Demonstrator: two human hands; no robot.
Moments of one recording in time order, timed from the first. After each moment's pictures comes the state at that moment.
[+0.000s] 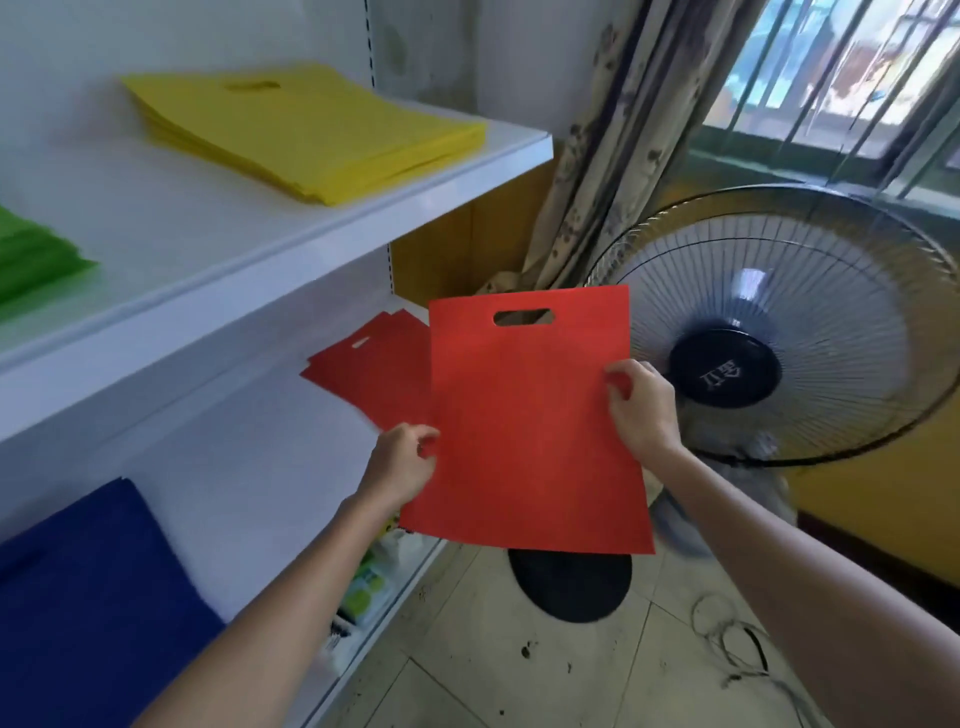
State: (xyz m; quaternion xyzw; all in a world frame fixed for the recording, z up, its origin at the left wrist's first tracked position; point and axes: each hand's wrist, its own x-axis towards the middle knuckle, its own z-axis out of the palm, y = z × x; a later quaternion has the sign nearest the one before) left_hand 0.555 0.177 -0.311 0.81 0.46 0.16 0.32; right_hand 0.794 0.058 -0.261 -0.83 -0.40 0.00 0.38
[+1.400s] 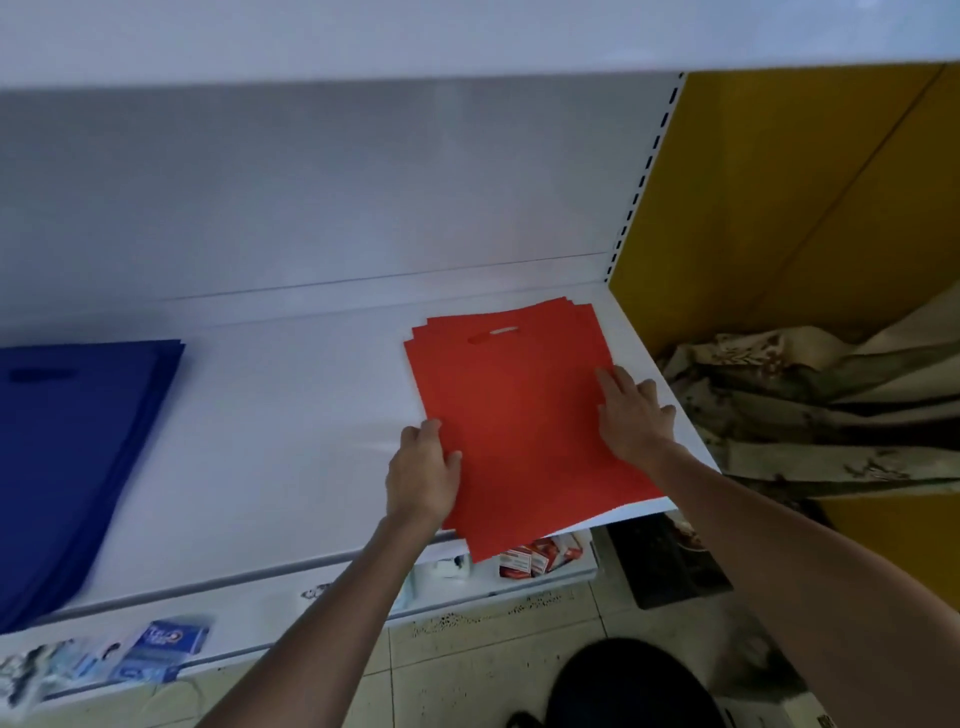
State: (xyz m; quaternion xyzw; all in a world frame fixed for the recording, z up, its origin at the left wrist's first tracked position) left_hand 0.652 0.344 -0.472 0.52 0.80 0.20 0.23; right_hand 0.868 0.453 -0.470 -0.66 -0.74 0.11 -0.06
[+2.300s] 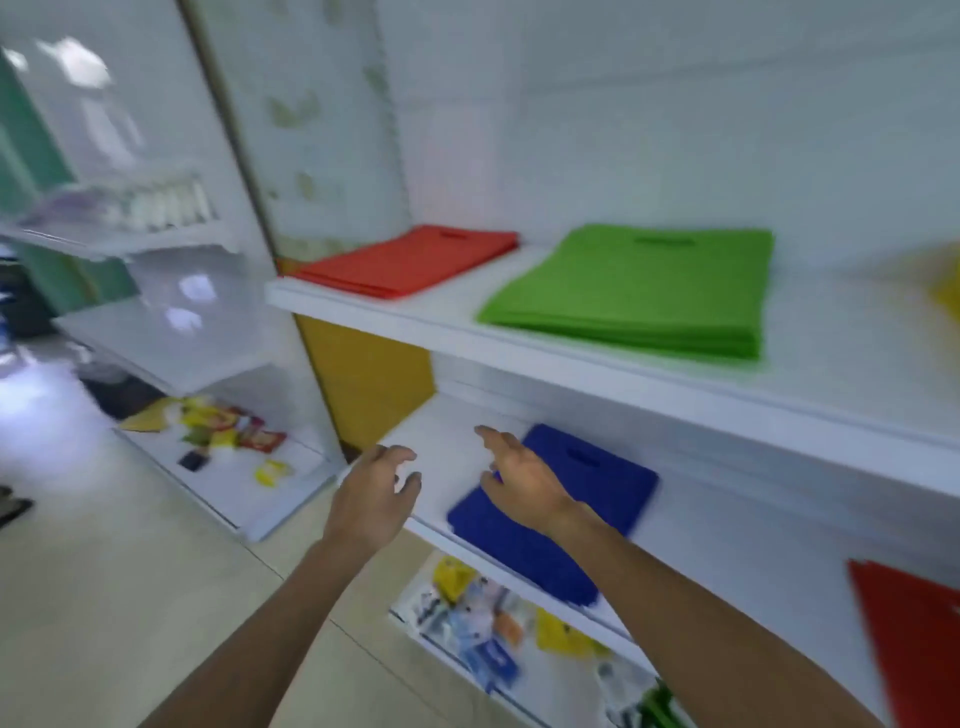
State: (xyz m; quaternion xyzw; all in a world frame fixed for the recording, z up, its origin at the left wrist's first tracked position) left_hand 0.313 -0.035 -0.225 0.30 0.91 0.28 -0.03; right_hand 0.395 0.139 -0.241 -0.11 -0.95 0.29 0.09
